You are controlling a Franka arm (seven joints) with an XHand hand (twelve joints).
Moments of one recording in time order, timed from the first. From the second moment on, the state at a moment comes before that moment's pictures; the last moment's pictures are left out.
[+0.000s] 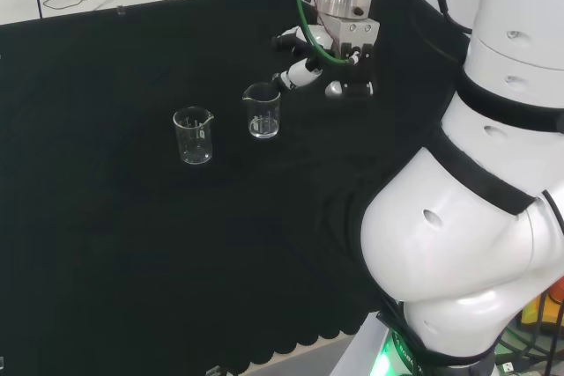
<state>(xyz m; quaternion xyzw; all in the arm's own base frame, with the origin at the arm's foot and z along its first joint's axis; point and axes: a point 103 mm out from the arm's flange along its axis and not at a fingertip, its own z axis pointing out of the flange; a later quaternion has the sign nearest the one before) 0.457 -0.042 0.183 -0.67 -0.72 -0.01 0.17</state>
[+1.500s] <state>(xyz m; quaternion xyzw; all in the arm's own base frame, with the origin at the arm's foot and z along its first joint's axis) 0.490 -0.051 0.117 -0.61 -0.75 -0.09 0.25</state>
